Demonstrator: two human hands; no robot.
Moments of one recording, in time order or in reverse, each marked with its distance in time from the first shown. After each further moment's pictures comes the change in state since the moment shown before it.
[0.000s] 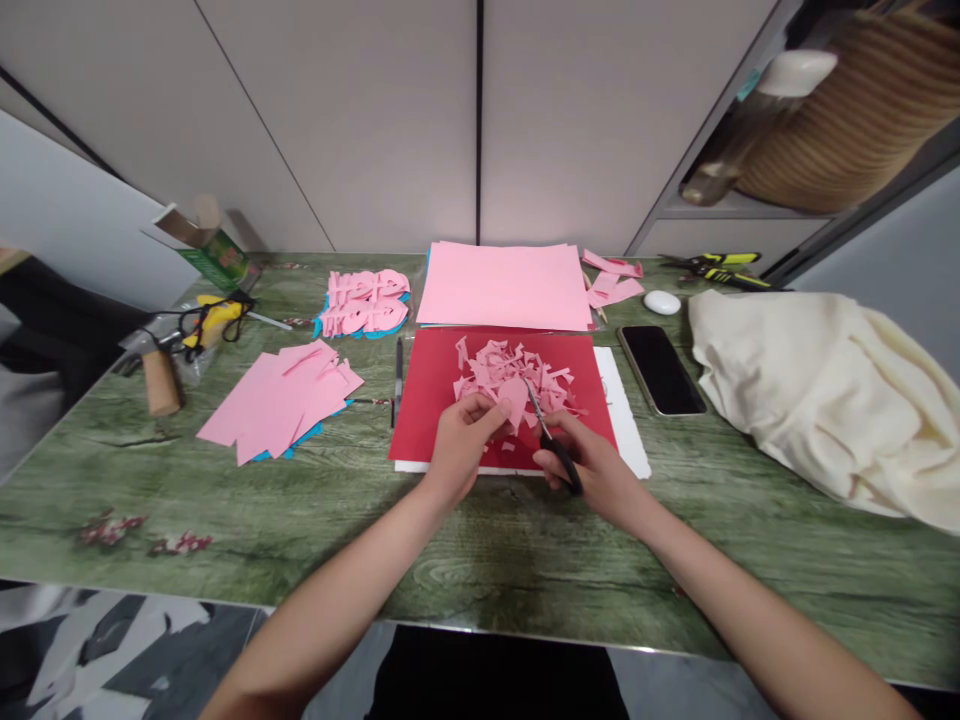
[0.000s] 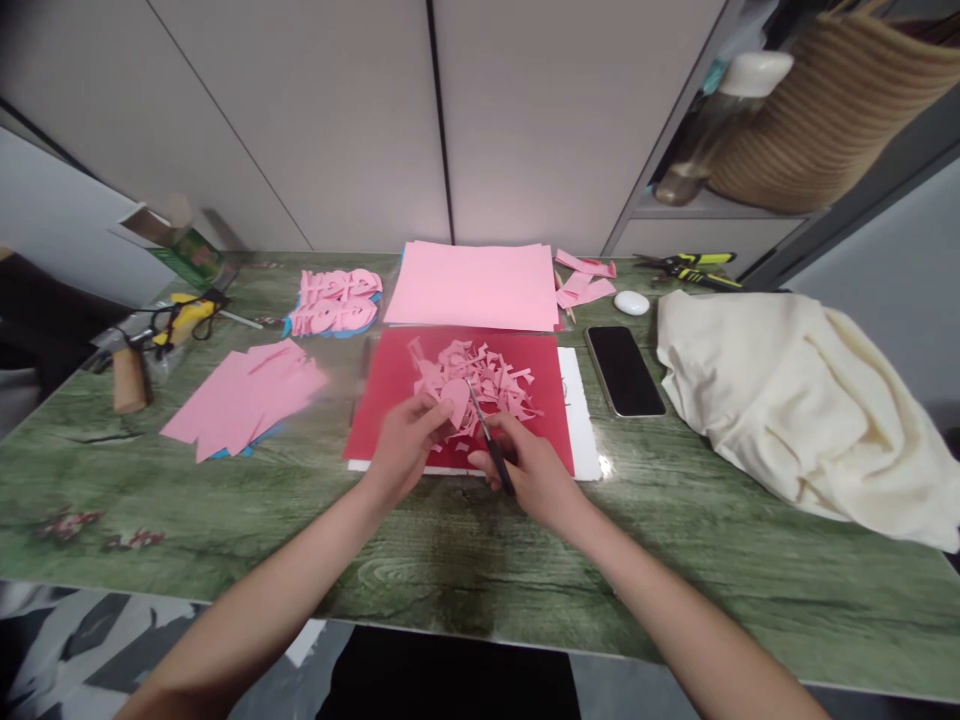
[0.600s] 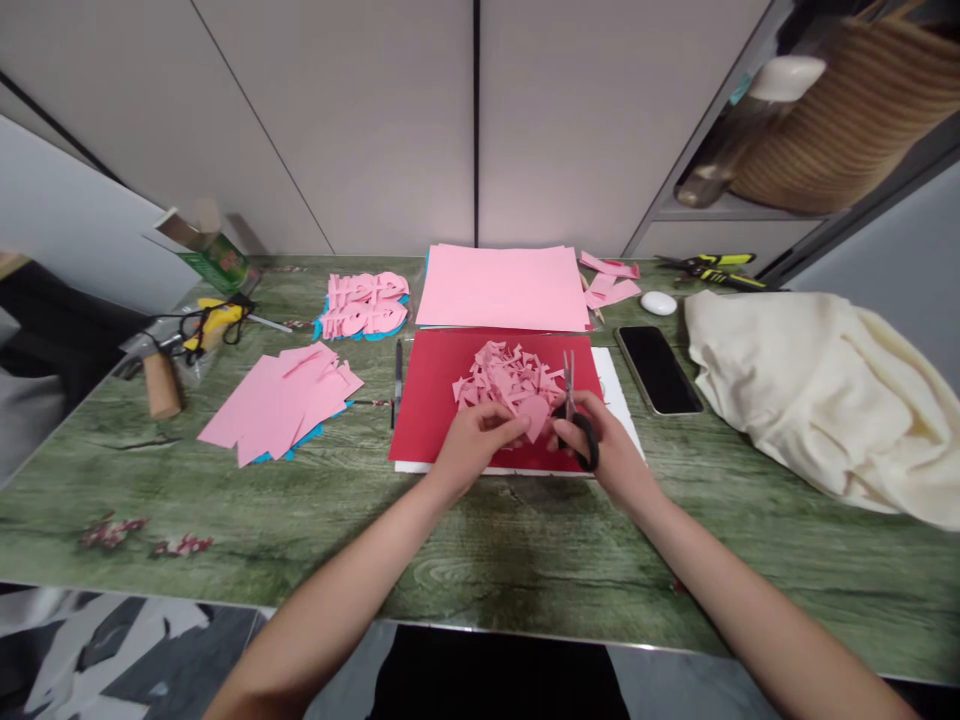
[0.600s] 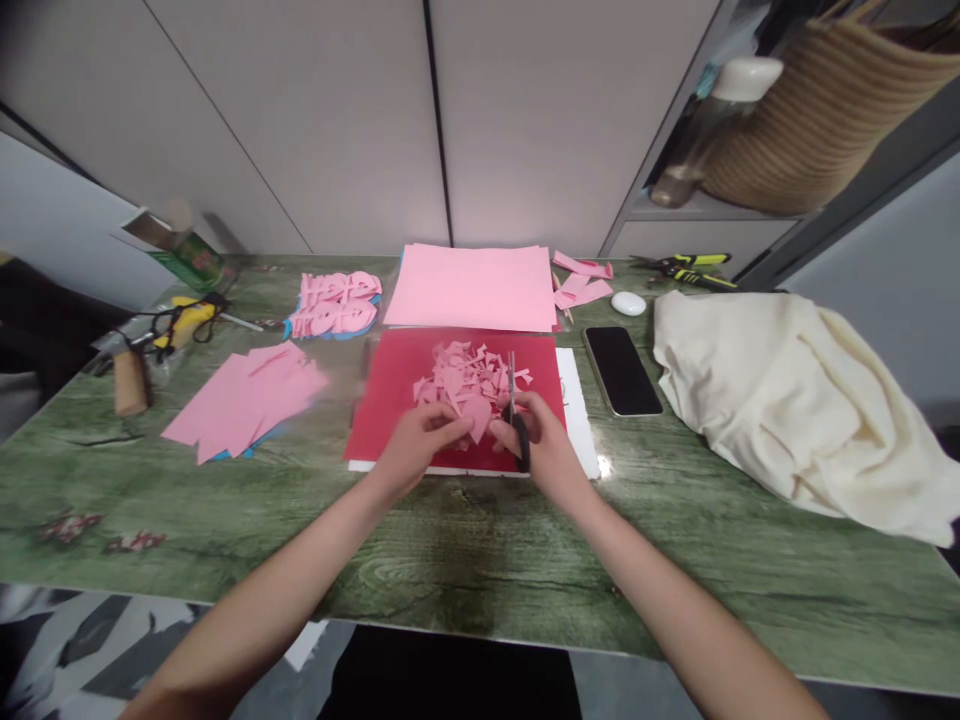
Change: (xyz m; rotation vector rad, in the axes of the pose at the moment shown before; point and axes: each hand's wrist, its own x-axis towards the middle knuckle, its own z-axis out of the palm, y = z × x) left_hand 0.003 -0.002 -0.004 0.271 -0.194 -0.030; right_hand 0.010 -0.001 -0.010 0.203 0.226 -0.036
